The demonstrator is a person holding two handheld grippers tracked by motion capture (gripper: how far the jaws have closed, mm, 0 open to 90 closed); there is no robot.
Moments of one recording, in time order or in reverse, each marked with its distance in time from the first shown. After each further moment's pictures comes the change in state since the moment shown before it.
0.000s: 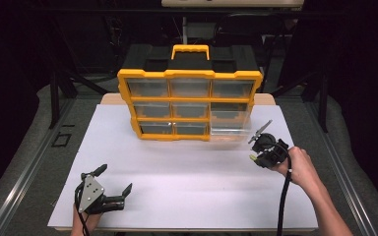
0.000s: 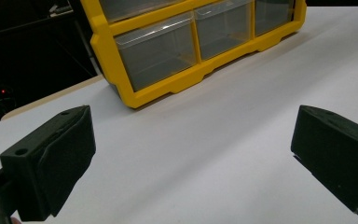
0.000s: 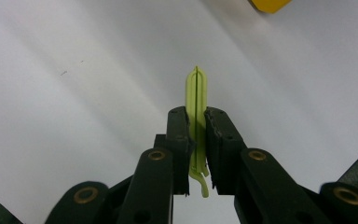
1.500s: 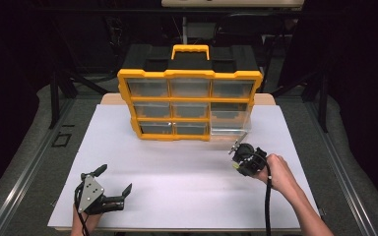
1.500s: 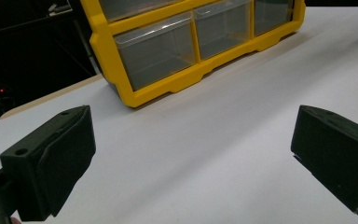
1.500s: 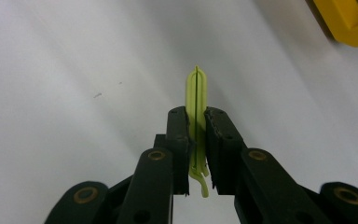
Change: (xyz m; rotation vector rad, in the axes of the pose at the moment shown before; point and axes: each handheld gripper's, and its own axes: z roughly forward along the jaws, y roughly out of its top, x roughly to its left) left arm 0.000 0.000 -0.001 0.001 -0.003 -0.004; right arm 0.035 0.018 0.044 -0.038 0.107 -0.080
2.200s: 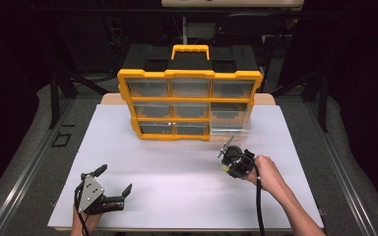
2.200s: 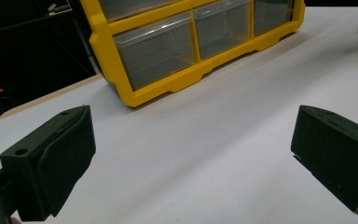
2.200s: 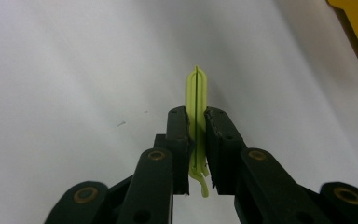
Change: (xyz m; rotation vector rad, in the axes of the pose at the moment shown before) left arm 0.000 0.000 0.000 0.000 -0.002 -0.004; right arm 0.018 0.020 0.015 0.056 -0.037 -0.059
